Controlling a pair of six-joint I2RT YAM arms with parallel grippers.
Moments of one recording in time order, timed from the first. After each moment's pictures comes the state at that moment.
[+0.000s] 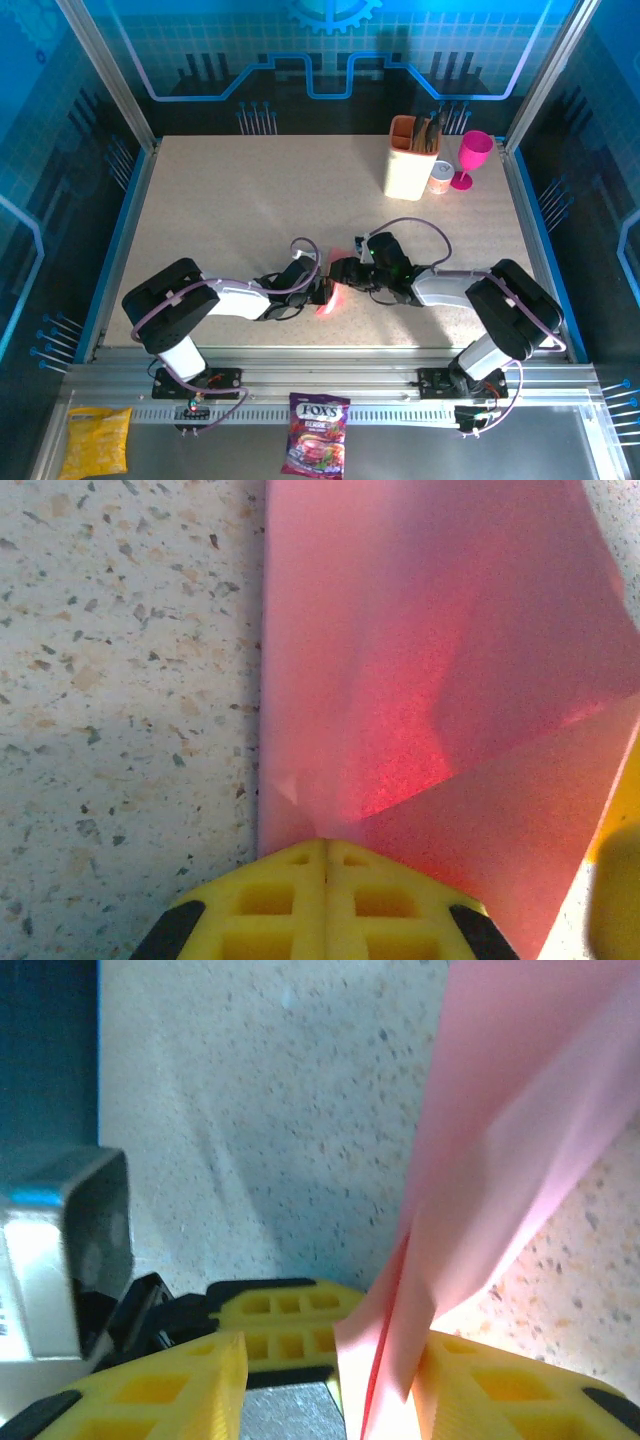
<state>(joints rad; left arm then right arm) -0.83 1.67 0.59 0.29 -0.03 -0.80 0.64 1.55 0.58 0.31 -0.40 0.92</state>
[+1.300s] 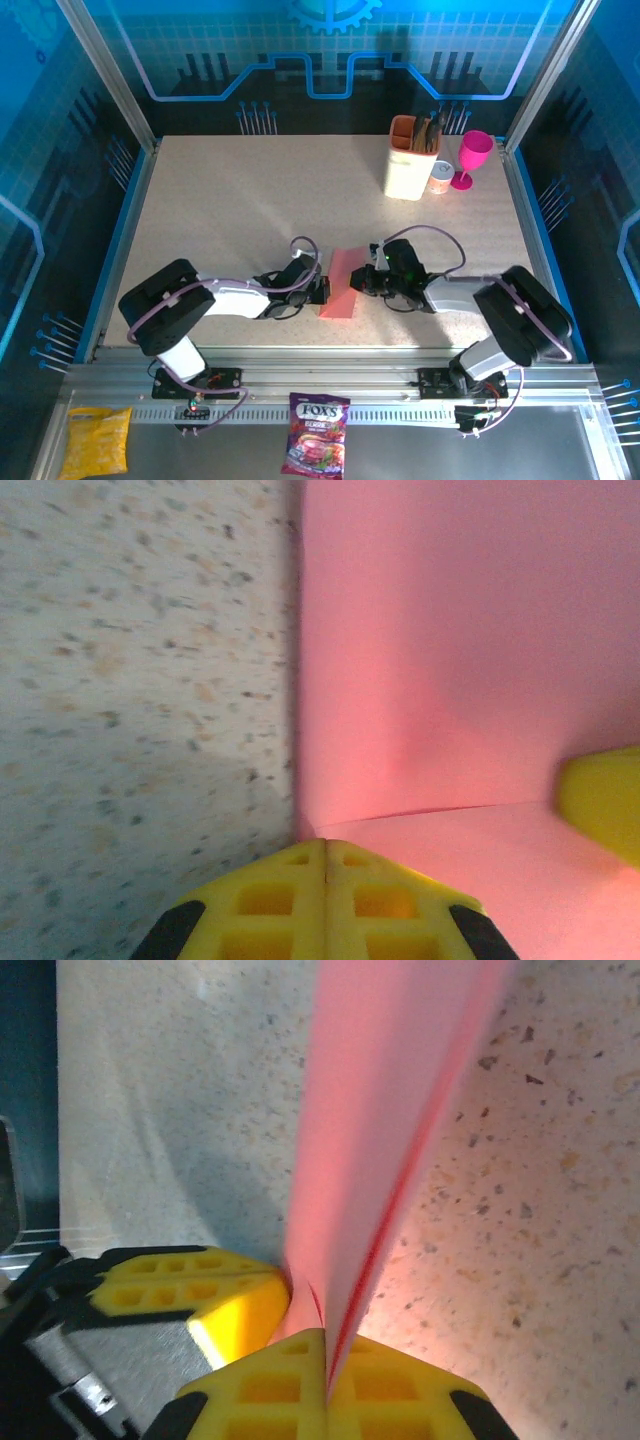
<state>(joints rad) -0.82 1.63 0.61 0.20 -0.03 -0.80 0.56 1.47 0.46 0.28 -0.42 0.84</state>
